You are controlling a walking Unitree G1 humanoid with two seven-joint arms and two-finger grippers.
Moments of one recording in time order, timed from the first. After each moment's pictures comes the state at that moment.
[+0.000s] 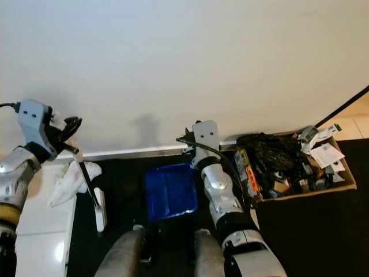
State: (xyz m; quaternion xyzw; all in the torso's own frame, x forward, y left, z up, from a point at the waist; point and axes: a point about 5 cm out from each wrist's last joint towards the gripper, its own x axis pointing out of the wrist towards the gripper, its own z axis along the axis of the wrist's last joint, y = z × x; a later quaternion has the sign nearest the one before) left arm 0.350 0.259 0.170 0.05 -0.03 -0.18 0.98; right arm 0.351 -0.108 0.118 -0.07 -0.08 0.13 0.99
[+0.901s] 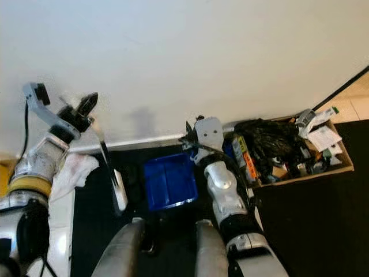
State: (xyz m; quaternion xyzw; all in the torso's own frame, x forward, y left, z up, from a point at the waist) left arm 0.366 0.215 0.156 -0.33 -0.08 -0.24 0.91; right arm 0.346 -0.118 0.129 -0.08 -0.12 0.12 0.98
